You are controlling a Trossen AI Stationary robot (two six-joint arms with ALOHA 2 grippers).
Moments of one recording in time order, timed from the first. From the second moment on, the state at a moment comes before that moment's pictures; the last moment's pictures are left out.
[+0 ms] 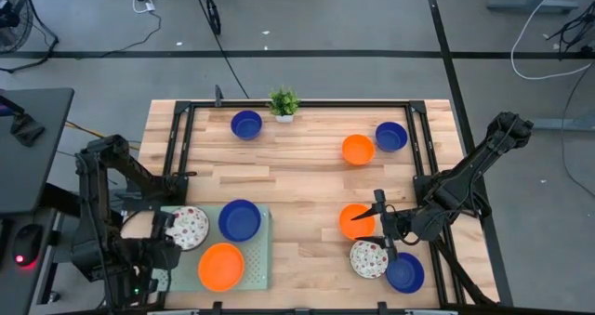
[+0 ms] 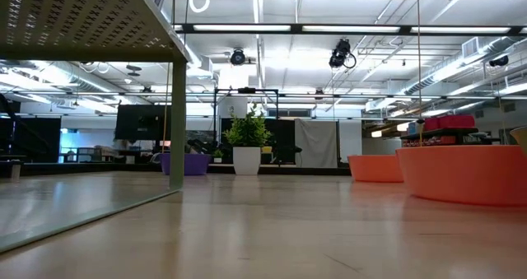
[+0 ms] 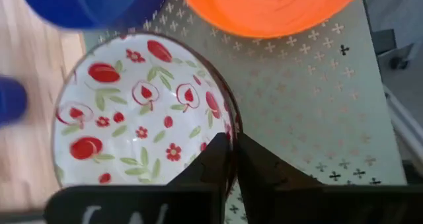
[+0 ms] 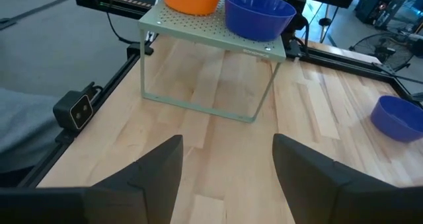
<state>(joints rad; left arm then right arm) -1.26 1.47 1.51 -1.57 -0.40 -1.02 0.77 1.09 0.68 -0.05 0.59 0.09</state>
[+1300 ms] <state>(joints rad) -1.25 1.47 1.51 -1.47 -0.36 -1.22 0.77 1.09 0.68 -0.05 0.59 0.09</state>
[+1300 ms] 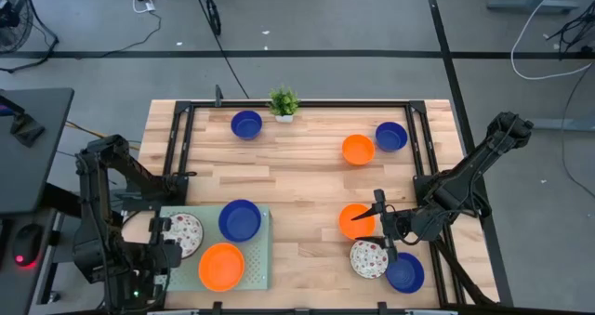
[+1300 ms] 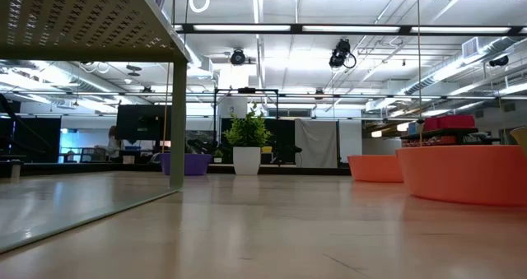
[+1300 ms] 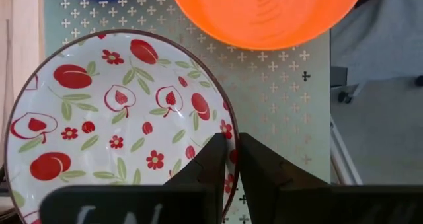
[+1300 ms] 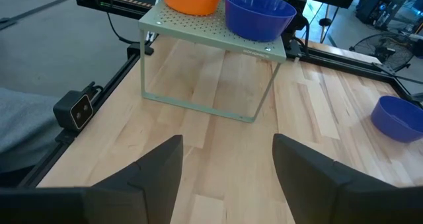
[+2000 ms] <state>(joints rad) -1.25 1.40 1.51 -1.49 -0.44 -1.43 0.77 1.09 0.68 -0.05 0.59 0.09</state>
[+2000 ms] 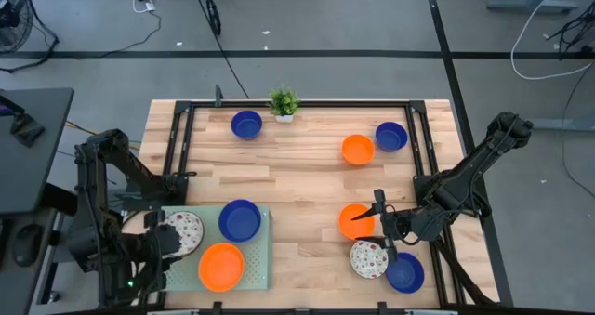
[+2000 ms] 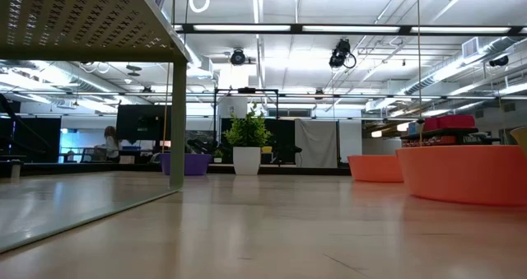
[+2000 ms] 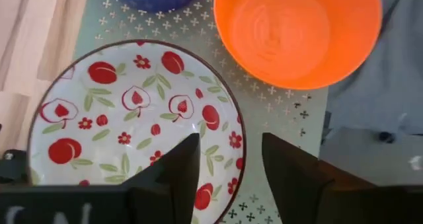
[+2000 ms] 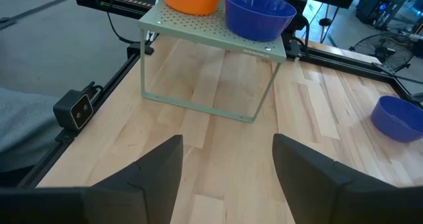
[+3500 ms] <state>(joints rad) -1.26 1.43 1.46 -1.45 -0.41 -1.35 0.77 1.09 0.68 -0.05 0.58 0.09</state>
